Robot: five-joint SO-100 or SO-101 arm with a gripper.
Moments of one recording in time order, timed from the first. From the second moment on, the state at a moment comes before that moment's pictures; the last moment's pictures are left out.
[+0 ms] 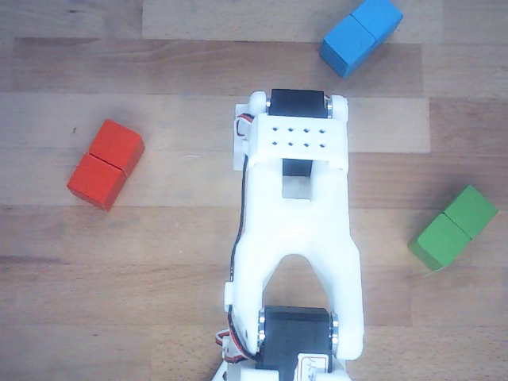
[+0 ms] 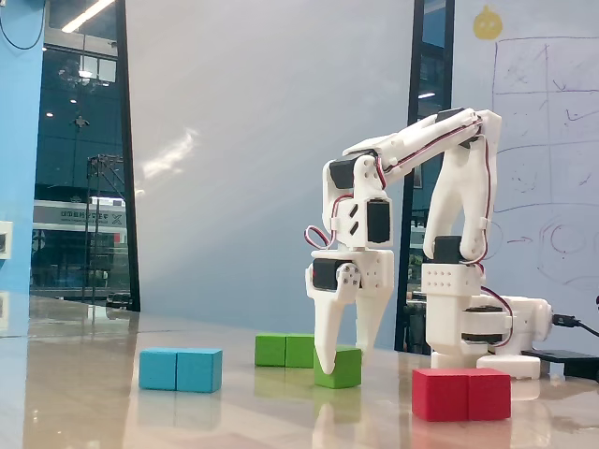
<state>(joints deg) -0.1 102.3 129.6 66.3 -3.8</state>
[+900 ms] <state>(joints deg) 25.3 102.3 100.7 81.1 -3.8</state>
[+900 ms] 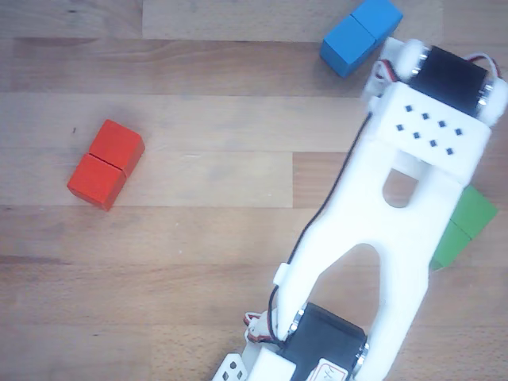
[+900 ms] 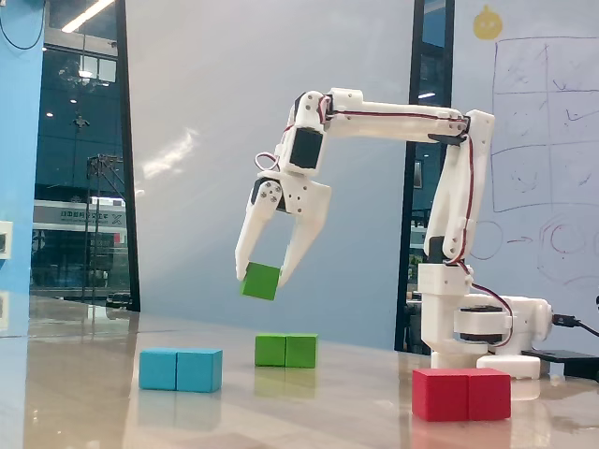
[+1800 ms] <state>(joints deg) 43.4 92.4 100.5 86.6 -13.3</state>
